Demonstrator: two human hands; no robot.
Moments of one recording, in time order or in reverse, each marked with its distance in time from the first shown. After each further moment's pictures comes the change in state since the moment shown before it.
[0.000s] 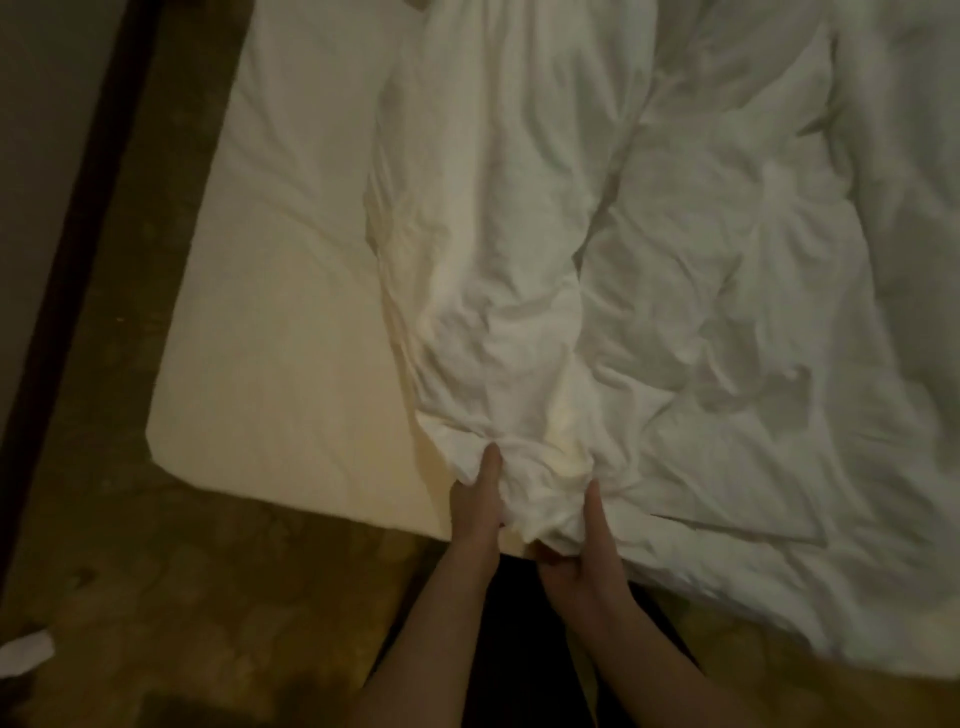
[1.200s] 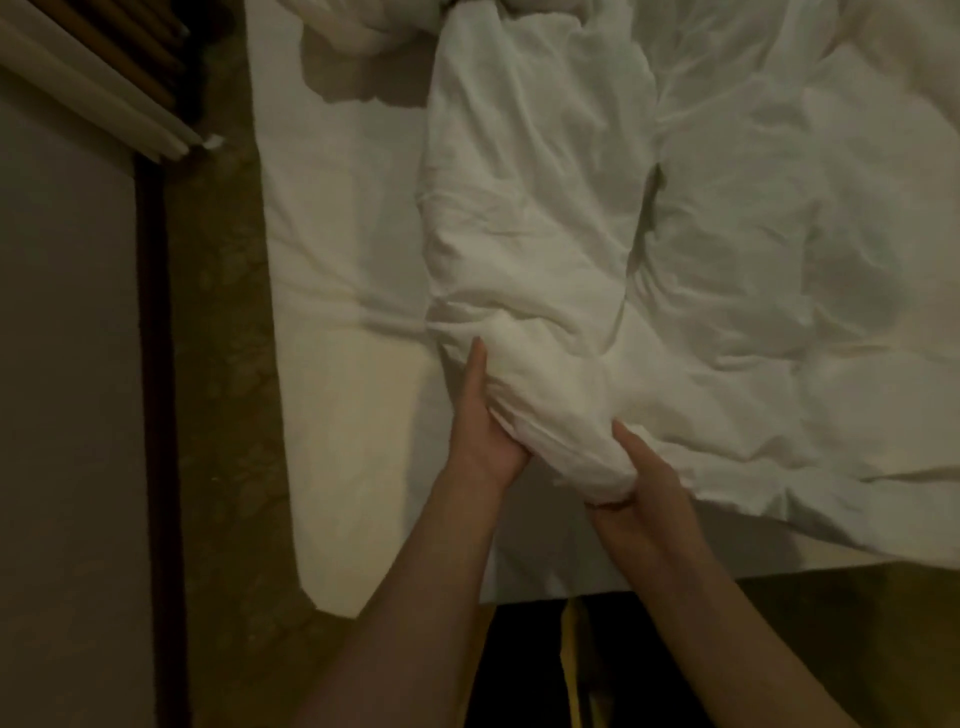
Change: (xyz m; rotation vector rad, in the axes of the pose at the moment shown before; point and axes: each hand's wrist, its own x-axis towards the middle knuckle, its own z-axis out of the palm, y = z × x) left_hand 0.048 0.229 -0.056 -0.212 -0.671 -0.107; right_hand 0.027 0.059 0.176 0.379 -0.074 -0.227
